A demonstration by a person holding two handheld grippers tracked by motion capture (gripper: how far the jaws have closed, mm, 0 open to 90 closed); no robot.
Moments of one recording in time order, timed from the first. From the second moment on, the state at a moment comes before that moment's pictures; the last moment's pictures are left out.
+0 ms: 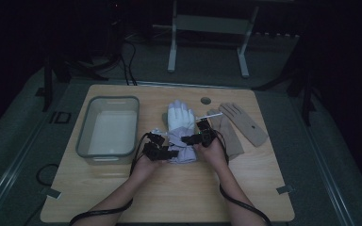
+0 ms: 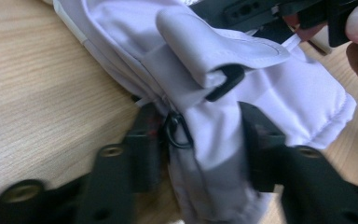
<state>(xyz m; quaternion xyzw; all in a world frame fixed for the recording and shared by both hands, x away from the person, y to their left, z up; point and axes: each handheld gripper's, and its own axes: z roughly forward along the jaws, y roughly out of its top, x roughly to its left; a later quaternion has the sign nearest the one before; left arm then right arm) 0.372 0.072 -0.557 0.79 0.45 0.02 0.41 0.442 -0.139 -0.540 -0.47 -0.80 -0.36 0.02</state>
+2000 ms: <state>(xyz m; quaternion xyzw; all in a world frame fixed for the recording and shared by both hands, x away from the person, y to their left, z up) 0.362 0.239 -0.421 0.79 0.47 0.09 0.38 0.436 0.023 -0.410 -0.39 -0.81 -0.44 -0.03</state>
